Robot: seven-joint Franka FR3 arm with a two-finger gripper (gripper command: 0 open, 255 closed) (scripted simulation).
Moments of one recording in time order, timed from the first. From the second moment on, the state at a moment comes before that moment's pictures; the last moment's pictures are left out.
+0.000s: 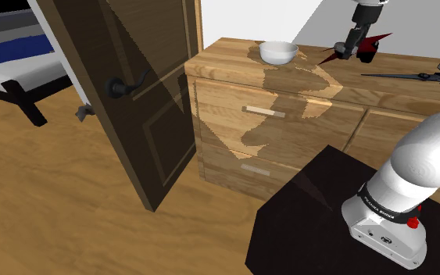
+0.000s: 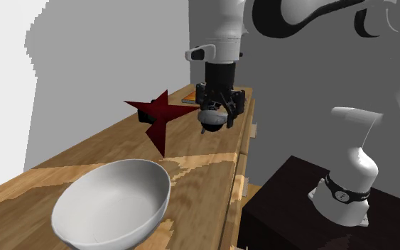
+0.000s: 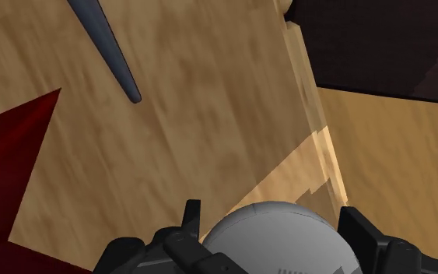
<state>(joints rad) -0.13 -0.36 -0.55 -2.15 -0.20 1.84 -0.68</state>
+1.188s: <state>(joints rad) -0.07 -0.15 -0.52 -1.82 -0.09 1.69 -0.66</state>
